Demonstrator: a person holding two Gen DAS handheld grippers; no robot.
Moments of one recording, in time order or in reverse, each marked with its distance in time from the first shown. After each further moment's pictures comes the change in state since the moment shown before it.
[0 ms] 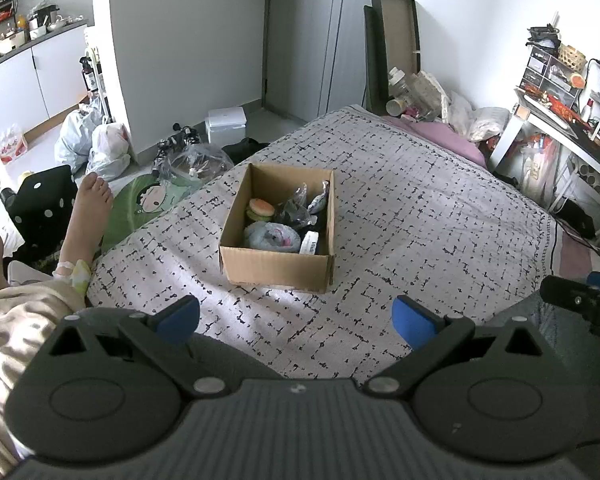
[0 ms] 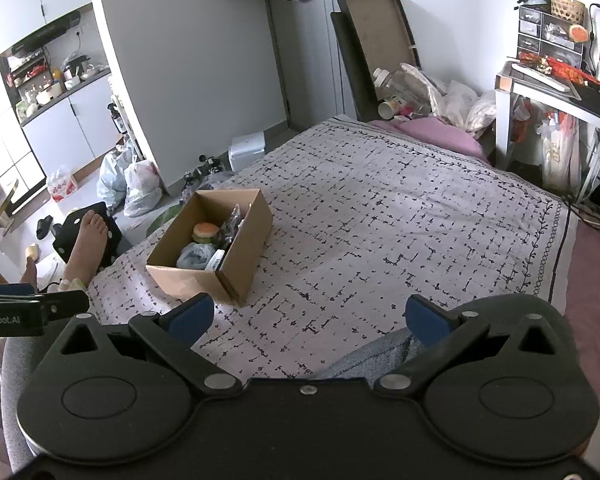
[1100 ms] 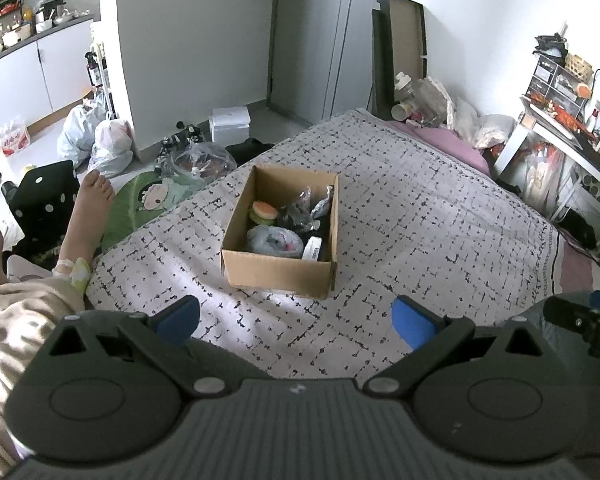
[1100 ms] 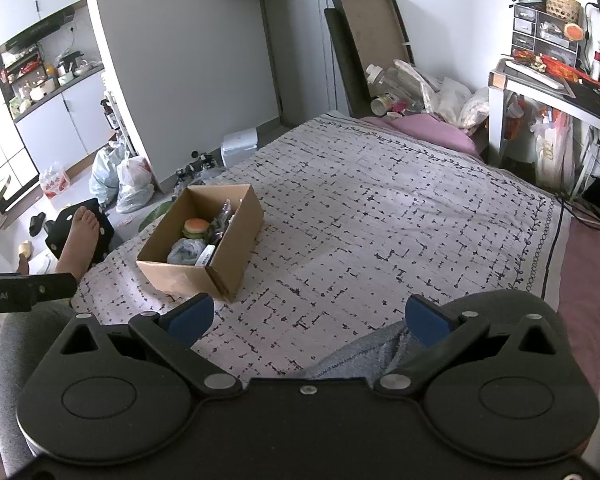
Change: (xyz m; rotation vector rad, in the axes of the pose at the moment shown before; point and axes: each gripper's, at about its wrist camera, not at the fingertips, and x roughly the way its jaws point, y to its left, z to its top) left arm 0.004 0.005 0.003 -0.026 -0.008 0.001; right arm 0.001 -0.002 -0.001 0.003 0.013 -0.026
